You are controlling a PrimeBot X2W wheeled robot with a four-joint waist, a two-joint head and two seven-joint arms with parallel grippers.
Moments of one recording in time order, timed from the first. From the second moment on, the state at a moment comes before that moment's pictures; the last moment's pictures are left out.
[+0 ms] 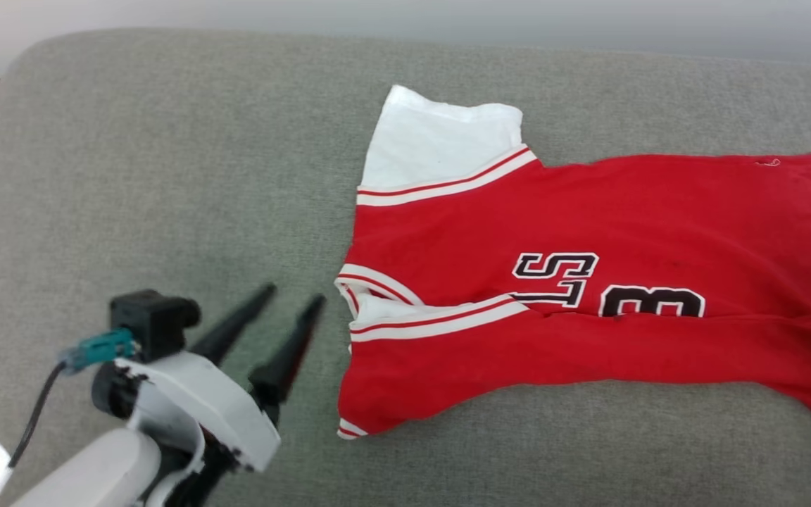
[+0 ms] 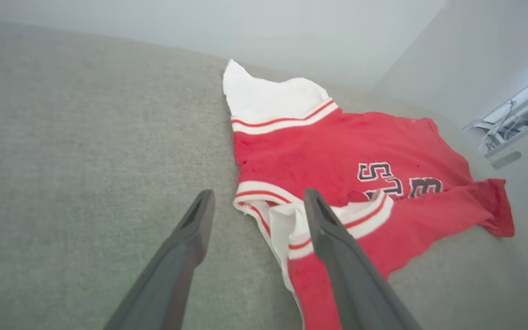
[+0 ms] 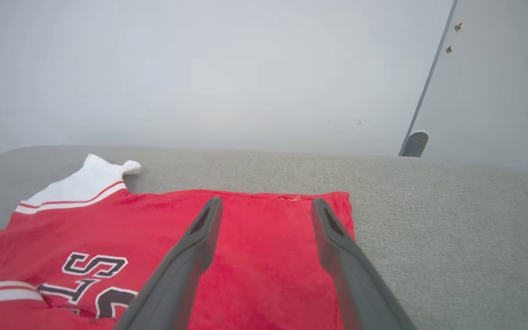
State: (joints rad) left arm -0.40 0.75 -0.73 -0.18 -1.09 0.20 -0.01; right arm -0.16 -0.55 -0.11 -0.09 0.68 0.13 0.20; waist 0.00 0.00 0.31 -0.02
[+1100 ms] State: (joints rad) left arm -1.41 0.50 -0.86 0.91 -0.92 -0.12 0.63; right arm -0.34 -0.30 0.12 0.07 0.56 0.13 -0.25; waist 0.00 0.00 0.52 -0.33
